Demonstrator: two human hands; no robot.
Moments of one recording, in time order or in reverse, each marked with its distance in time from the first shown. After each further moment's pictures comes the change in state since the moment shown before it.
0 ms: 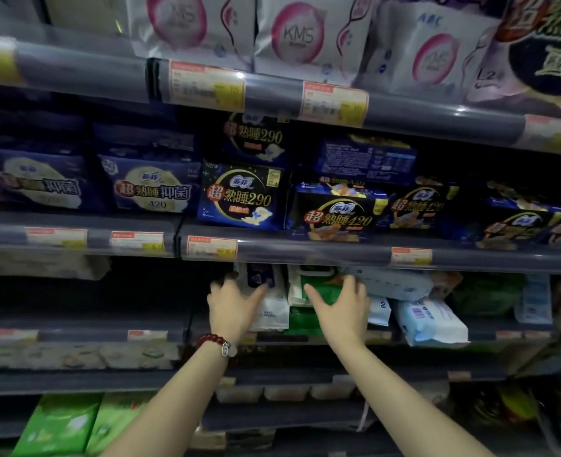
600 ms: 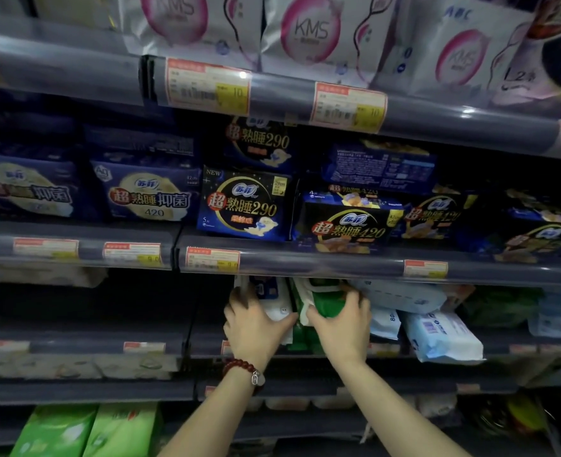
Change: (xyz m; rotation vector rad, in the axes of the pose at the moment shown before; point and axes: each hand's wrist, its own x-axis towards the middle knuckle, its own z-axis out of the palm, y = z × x) left_hand -0.009 0.004 0.043 0.228 0.066 0.058; right_hand 0.008 0.004 0.023 0.053 0.041 0.029
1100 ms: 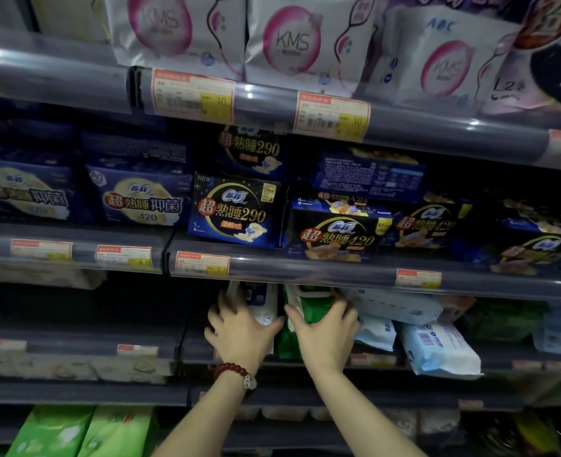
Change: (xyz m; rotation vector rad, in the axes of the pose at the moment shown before) left_hand 0.002 0.003 0.003 0.086 0.054 -0.100; right_hand -0.004 -0.008 0.011 -0.016 0.038 0.035
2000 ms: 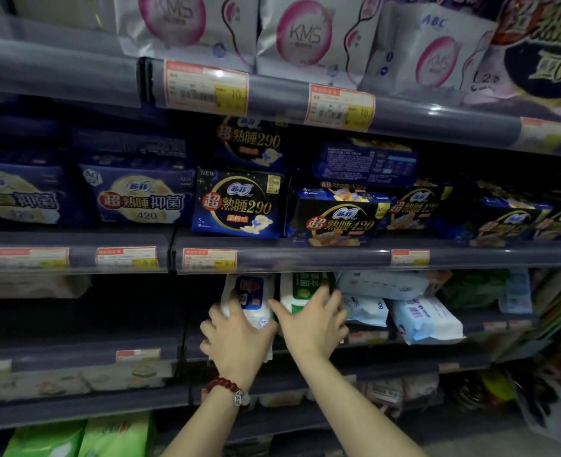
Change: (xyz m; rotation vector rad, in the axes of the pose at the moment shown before) left_hand -0.018 -0.022 -0.027 -0.082 -0.034 0.015; right_hand -0.032 -0.032 0.009 -0.245 -0.025 0.066
